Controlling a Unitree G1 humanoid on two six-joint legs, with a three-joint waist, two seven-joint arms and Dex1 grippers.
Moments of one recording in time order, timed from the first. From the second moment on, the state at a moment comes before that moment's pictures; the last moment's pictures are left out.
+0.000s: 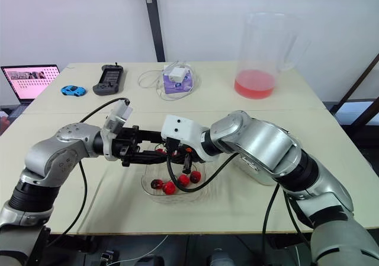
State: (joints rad) left arm -0.64 0.67 -0.06 -0.18 -0.71 0.67 -1.24; right arm -1.07 -0.65 0.49 -0.49 0.52 1.32 0.78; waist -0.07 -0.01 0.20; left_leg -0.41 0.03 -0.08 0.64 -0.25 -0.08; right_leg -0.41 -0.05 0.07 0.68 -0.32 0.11
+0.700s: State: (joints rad) left arm -0.64 0.64 -0.06 -0.11 -0.66 0.64 -1.22; right arm -1.06 -0.72 0.43 -0.49 0.53 1.32 0.80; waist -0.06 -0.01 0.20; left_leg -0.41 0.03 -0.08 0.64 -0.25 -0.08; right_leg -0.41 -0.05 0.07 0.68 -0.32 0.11
